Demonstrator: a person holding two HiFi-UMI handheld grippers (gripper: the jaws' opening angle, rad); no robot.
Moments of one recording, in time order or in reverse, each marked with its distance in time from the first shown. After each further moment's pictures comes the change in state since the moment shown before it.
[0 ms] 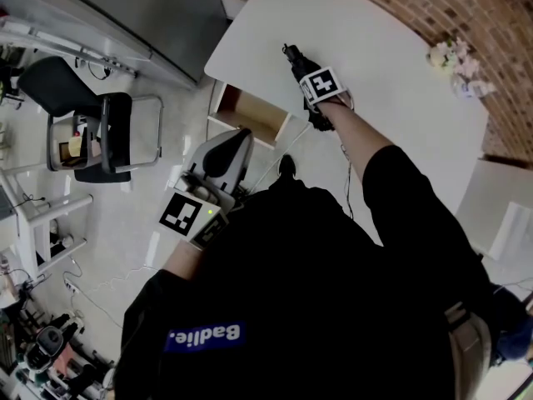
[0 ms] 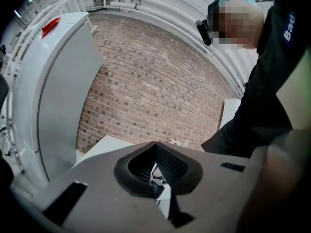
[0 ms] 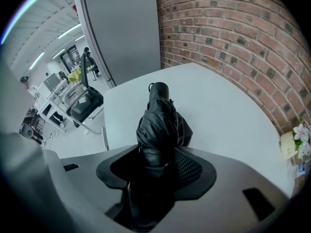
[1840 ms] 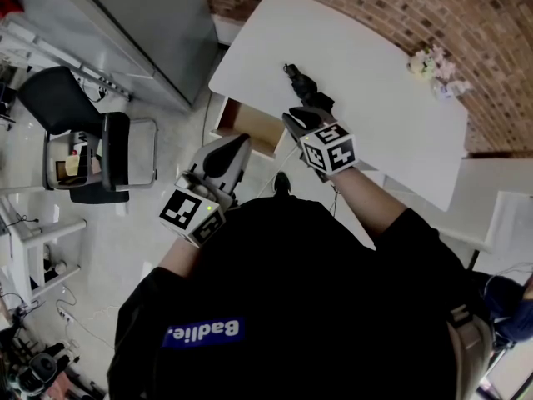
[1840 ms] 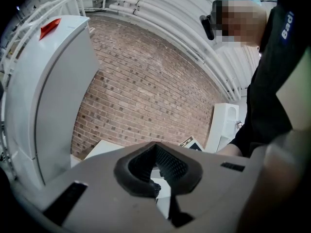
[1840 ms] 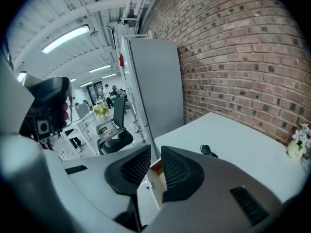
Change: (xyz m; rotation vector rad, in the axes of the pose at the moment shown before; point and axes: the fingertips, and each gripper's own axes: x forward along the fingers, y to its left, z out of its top) left arm -0.049 0.011 0.014 0.030 -0.041 -0.100; right arm -0.190 0.160 0.036 -0.033 -0.533 0.165
